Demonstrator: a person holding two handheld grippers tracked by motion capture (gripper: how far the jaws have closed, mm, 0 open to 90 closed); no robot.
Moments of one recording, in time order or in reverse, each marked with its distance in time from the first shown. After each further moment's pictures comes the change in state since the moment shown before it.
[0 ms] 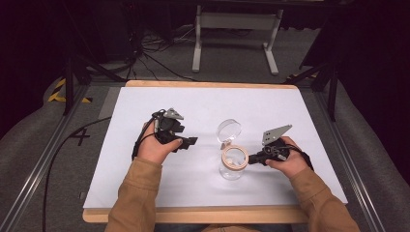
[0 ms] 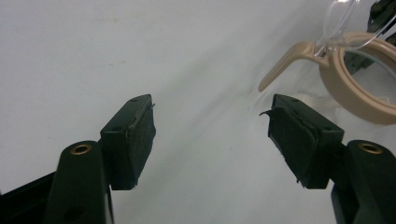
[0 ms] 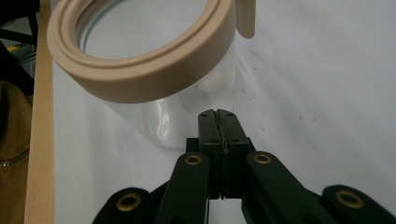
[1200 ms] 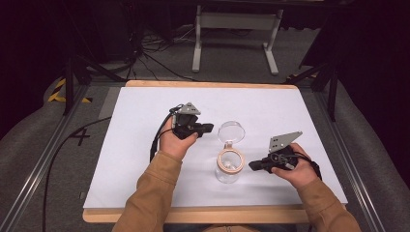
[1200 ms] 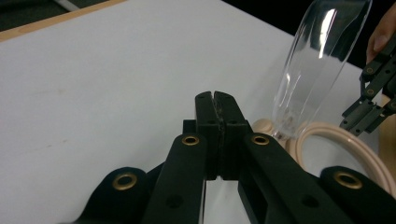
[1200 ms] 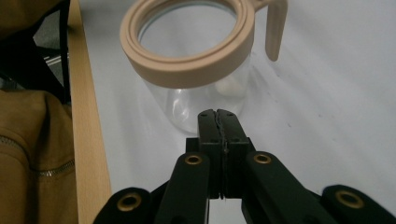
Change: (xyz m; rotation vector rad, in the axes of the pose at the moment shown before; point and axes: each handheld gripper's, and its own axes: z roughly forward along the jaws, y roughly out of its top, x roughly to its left) left arm -0.018 0.028 0.035 -0.186 -0.149 0.032; right arm 0.039 0.002 -0.027 -0.040 -0.034 0.008
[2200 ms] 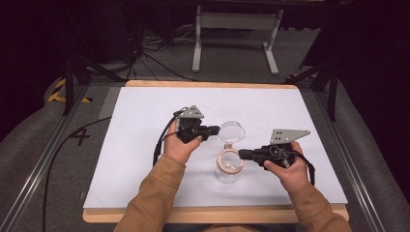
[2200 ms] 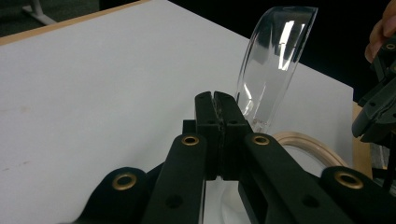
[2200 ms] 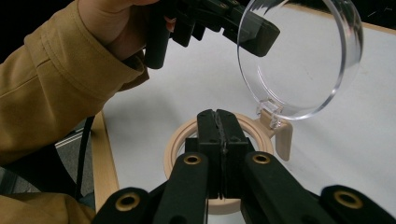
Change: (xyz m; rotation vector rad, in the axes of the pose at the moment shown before) left arm -0.013 -0.004 0.005 -0.026 -0.068 0.025; right arm 0.025 0.032 -0.002 -0.311 -0.032 0.079
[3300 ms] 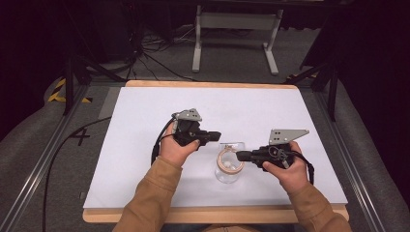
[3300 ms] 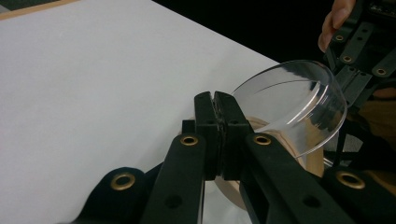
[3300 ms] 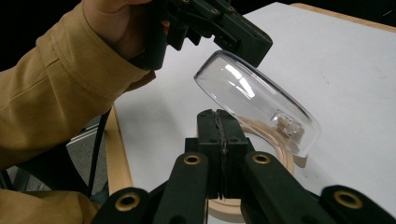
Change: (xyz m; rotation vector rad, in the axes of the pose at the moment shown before) left arm -0.007 0.000 -0.014 0.019 -0.109 -0.013; right arm 0.008 0.007 0.000 0.005 0.037 -0.007
